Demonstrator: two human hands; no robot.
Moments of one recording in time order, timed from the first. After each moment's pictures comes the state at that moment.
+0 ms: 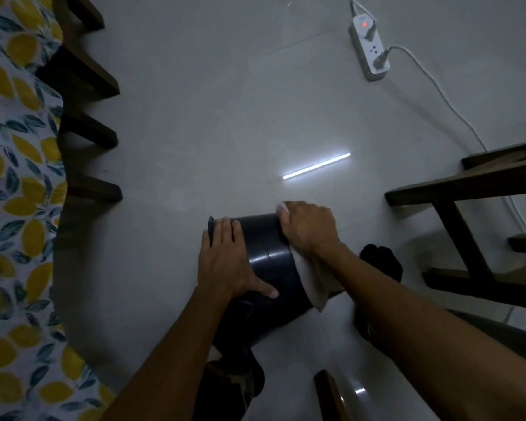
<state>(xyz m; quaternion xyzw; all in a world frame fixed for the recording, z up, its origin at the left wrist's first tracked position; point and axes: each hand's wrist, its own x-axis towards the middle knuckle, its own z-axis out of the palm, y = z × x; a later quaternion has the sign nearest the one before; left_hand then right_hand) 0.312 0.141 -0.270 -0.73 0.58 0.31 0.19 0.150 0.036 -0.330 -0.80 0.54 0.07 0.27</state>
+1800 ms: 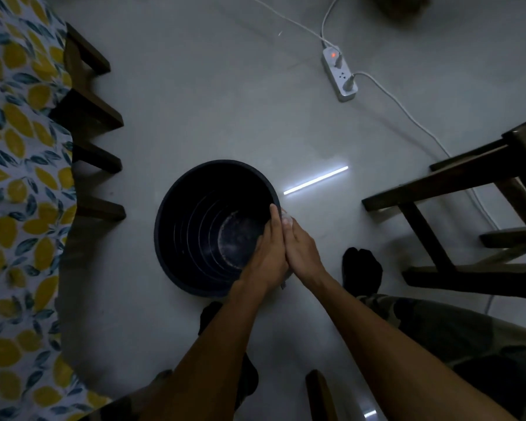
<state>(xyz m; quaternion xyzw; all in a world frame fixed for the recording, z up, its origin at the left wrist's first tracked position) 0.204 0.108 -0.243 -0.71 0.52 0.45 -0.11 0.117 0.080 -0.253 -0.49 0.60 -0.16 0.61</state>
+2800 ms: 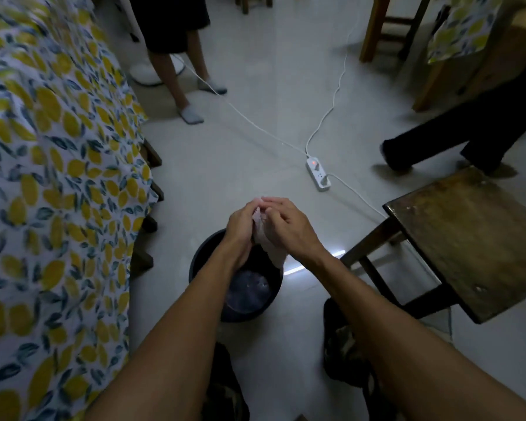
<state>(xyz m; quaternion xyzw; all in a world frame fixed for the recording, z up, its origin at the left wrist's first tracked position) 0.212 0.080 0.010 -0.66 0.16 0.53 -0.50 0.096 0.055 -0.008 -0.68 0.46 -0.30 0.49</state>
